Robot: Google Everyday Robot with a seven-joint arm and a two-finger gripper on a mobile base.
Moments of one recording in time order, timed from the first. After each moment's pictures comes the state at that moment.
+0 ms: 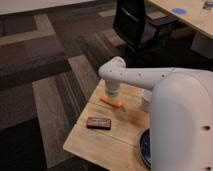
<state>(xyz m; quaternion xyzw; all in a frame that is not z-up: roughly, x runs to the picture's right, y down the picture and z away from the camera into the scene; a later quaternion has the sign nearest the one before) 0.054 0.061 0.845 -0.29 0.08 0.16 0.94</state>
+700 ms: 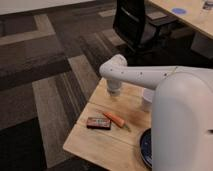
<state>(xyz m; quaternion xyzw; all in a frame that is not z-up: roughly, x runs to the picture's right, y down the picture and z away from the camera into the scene) 0.067 0.054 0.832 -0.29 0.10 0.16 0.94</state>
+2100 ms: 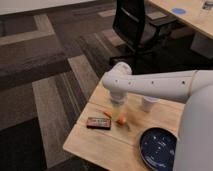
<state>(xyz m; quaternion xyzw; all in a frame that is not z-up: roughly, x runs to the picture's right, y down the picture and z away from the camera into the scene) 0.081 0.108 0.774 -0.27 0.09 0.14 0.95</state>
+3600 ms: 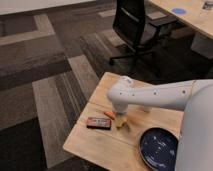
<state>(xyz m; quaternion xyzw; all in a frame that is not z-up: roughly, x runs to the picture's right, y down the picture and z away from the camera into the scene) 0.084 0.153 0.804 -0.30 0.06 0.08 0.95</state>
